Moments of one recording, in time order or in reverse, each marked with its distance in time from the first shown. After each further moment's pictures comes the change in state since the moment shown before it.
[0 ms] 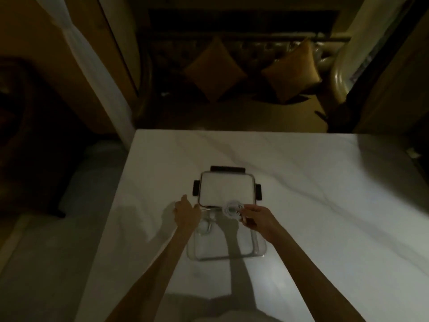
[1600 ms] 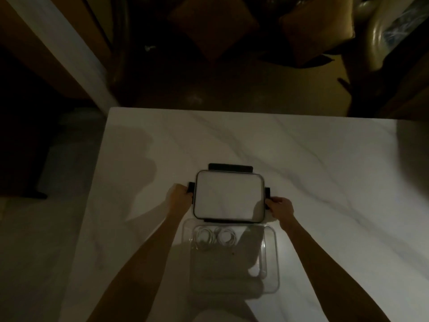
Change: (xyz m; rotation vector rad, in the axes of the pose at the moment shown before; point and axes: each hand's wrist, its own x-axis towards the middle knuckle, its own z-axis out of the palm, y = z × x) left_hand 0.216 -0.024 0.054 0.167 -0.019 0.000; right_hand 0.223 0.037 -0.076 -0.356 0.468 0.154
